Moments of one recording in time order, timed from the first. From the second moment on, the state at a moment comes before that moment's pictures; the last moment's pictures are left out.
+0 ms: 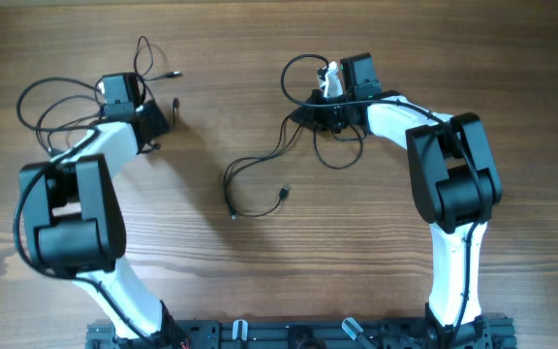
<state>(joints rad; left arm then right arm) 0.12 2.00 1.11 -0.08 -0.07 -0.36 0.28 2.29 1.42 -0.12 -0.72 0.58</state>
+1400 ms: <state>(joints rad) 0.08 2.02 1.11 -0.02 0.03 -0.37 0.28 2.29 1.42 -0.11 -0.71 0.61</state>
